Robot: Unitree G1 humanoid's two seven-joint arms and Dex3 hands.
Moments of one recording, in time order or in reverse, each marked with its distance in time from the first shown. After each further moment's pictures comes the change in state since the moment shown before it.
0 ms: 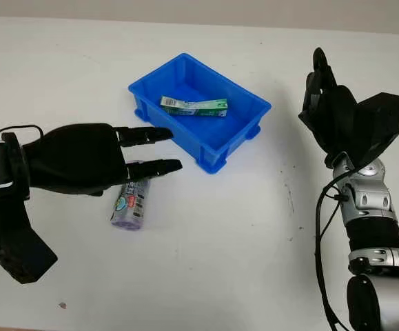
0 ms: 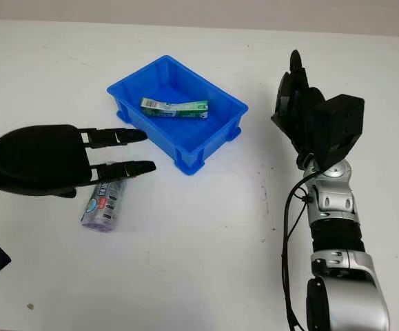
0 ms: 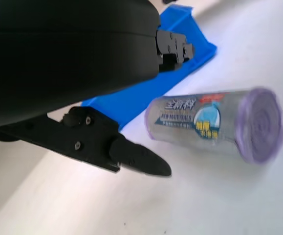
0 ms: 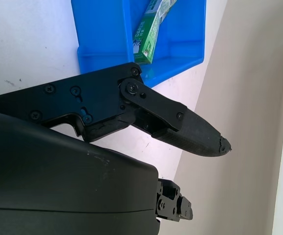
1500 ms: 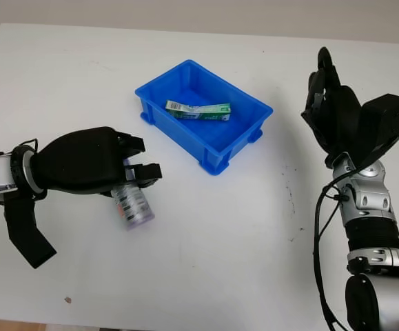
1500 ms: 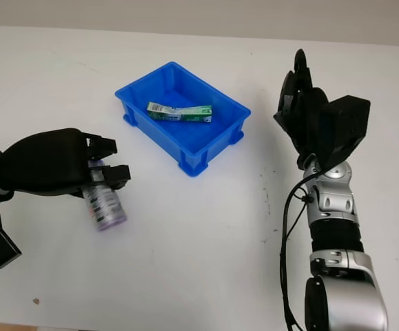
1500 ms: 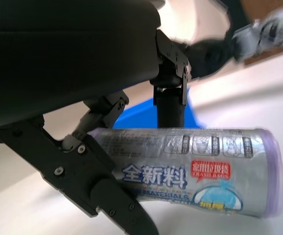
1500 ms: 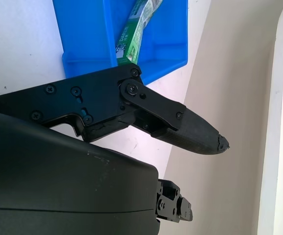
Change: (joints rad) left arm -0.218 -0.035 -0.434 0.379 0.119 -0.061 0.920; right arm -0.002 0.010 -0.021 0.015 0.027 -0.016 -0.004
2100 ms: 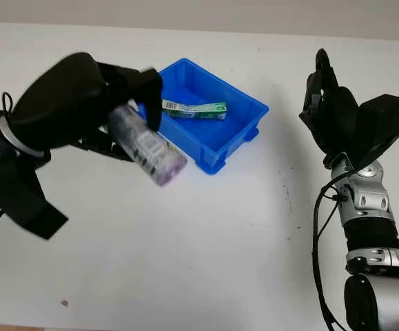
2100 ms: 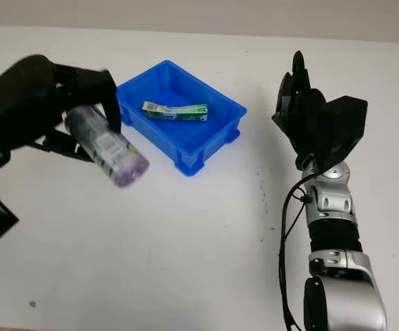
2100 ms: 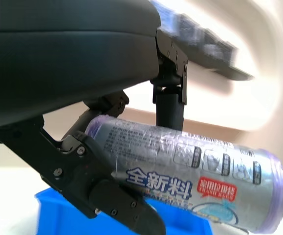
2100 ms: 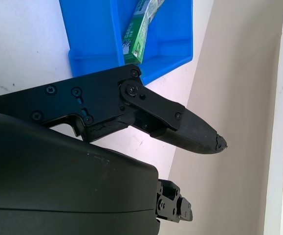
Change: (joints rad) left arm 0.040 -0.138 0.271 -0.071 -1.032 0.378 -0.859; right arm 0.000 0.008 0.005 0.001 -0.010 0.009 -0.013
